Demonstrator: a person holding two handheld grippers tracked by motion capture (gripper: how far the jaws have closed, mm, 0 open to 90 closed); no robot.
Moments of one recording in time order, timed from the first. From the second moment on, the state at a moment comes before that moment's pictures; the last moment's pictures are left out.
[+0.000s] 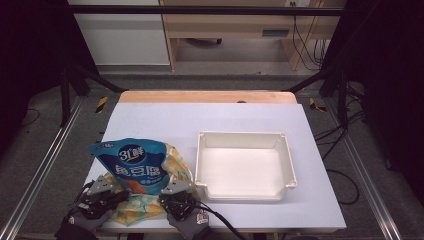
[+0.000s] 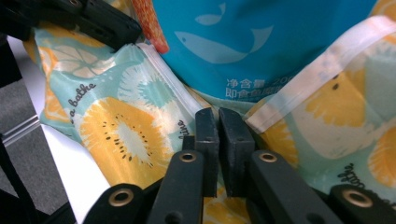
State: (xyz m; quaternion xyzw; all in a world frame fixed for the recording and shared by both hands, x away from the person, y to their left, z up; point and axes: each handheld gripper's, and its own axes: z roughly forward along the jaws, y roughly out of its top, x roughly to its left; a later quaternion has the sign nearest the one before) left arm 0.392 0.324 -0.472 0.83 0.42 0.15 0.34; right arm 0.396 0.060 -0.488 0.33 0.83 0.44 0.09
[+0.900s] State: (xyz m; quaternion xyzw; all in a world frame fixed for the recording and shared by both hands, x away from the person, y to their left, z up) left arm 0.362 0.354 -0.422 0.73 0.43 0.21 0.48; right arm 0.387 0.010 -0.421 0.31 0.77 0.54 0.14
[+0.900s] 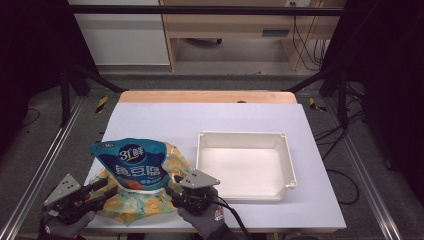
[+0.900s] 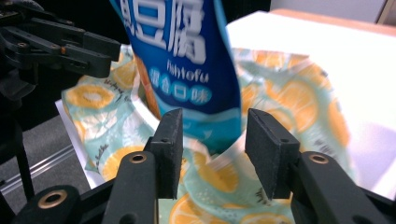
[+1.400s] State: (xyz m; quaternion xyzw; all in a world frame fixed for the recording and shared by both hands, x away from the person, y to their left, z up) left arm 0.362 0.355 -0.382 0.72 0.41 0.24 0.51; right arm 0.397 -0.021 -0.382 0.31 0.75 0.56 0.16
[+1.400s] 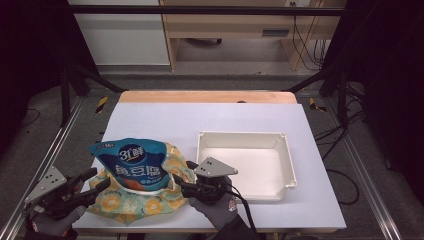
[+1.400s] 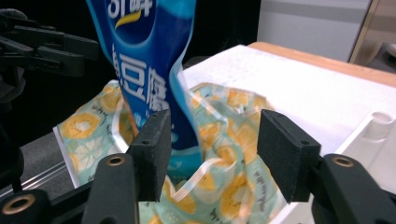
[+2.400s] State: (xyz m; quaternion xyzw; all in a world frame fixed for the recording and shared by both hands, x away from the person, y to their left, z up) left arm 0.374 0.351 -0.336 0.70 0.40 0.26 0.53; right arm 0.411 -0.014 -0.333 0.28 0.74 0.59 0.18
